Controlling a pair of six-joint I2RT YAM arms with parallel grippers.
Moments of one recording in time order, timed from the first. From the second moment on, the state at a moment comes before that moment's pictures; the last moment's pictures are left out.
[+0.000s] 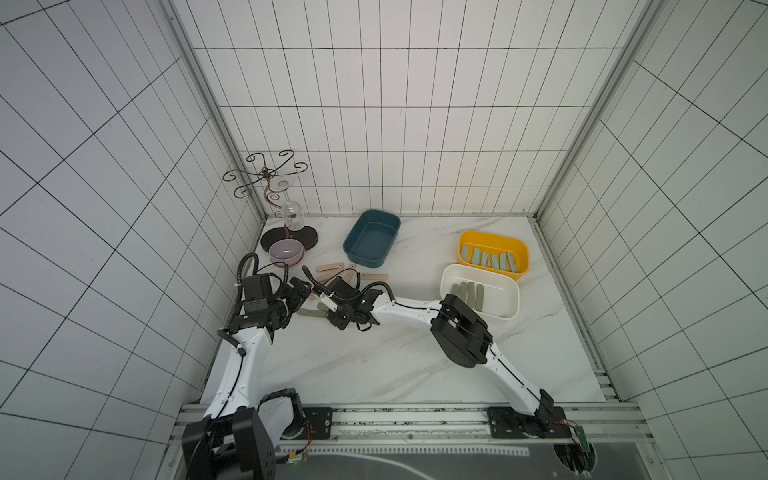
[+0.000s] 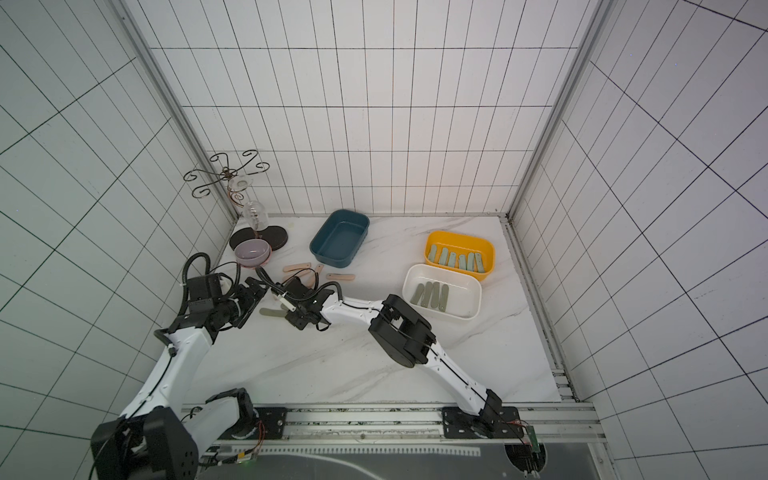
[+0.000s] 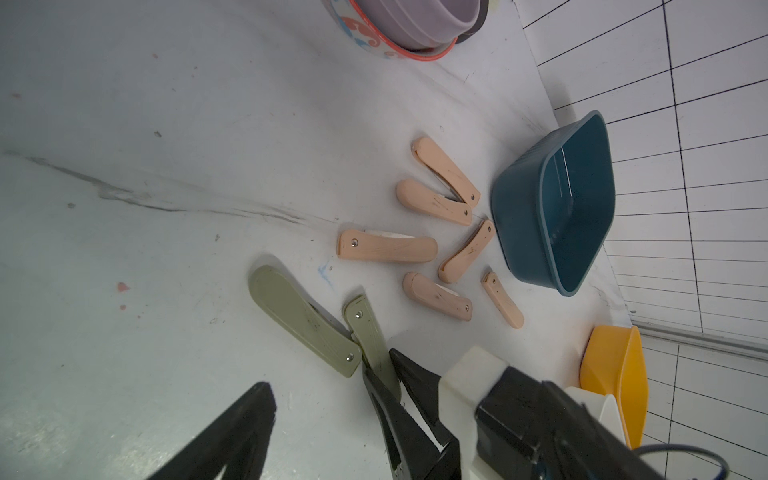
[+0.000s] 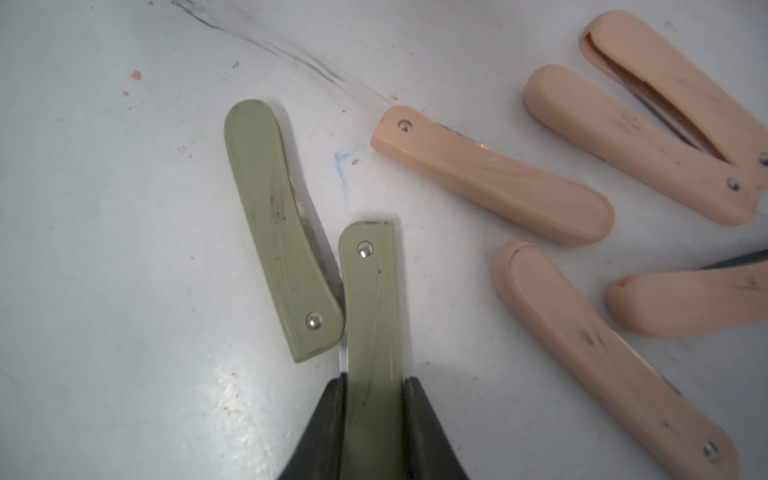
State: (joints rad) left arm 0.25 1.04 0.65 -0.43 0.38 -0.73; right arm 1.09 2.44 1.93 -0.35 0.06 -0.03
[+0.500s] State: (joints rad) left arm 0.25 1.04 0.65 -0.43 0.42 -0.73; right arm 1.09 2.36 1.85 -0.36 0.07 -0.03
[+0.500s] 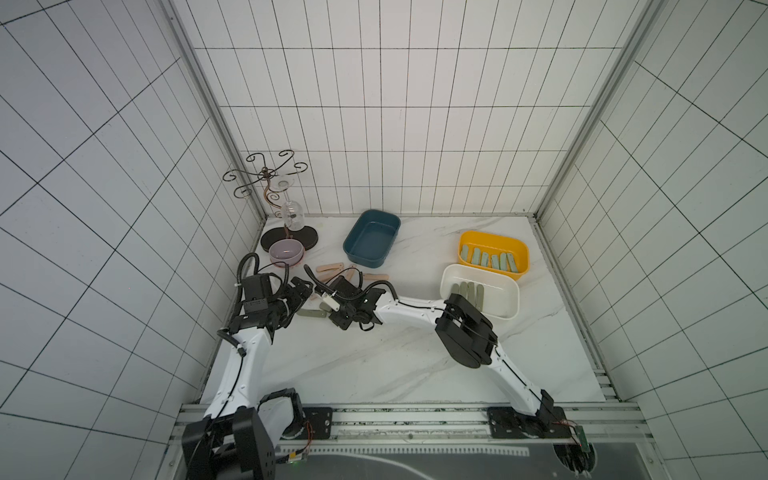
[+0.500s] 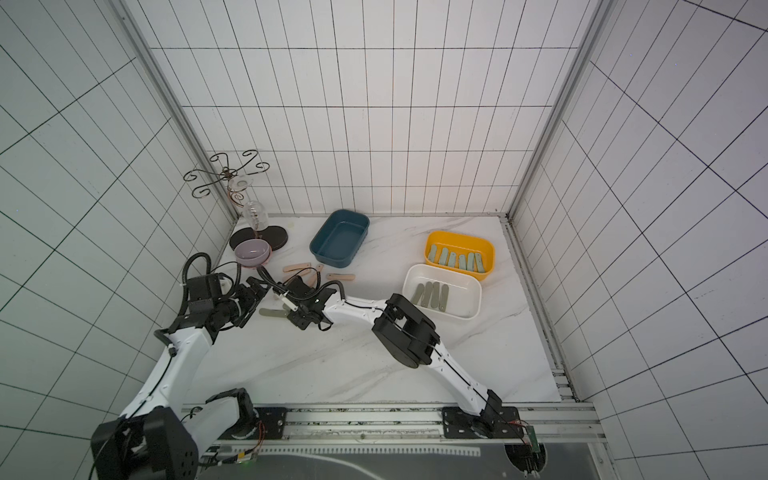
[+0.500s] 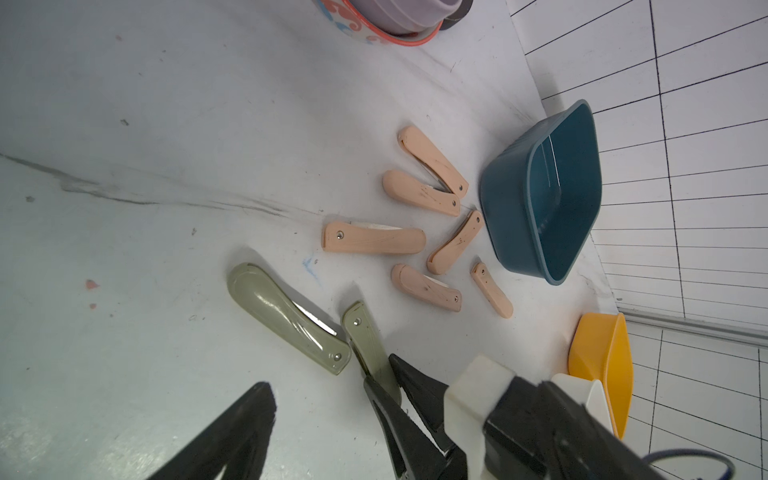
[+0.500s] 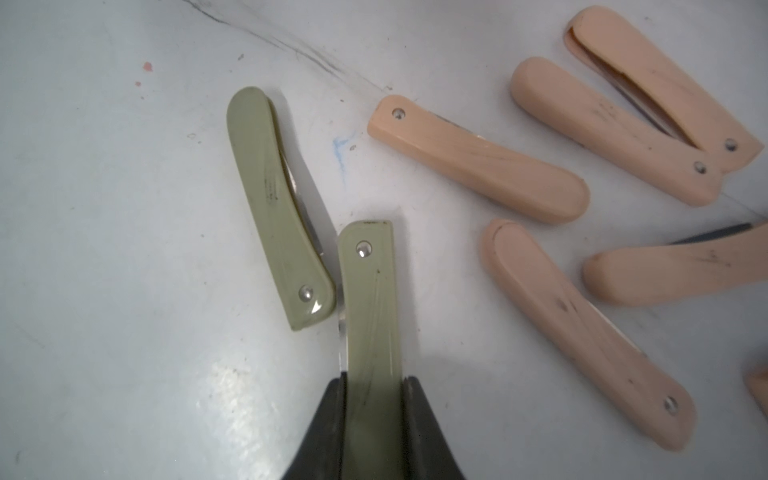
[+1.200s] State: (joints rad) left arm -0.05 1.02 0.72 -0.42 0.37 -0.78; right arm 0.83 1.72 1.22 -0.30 0.15 0.14
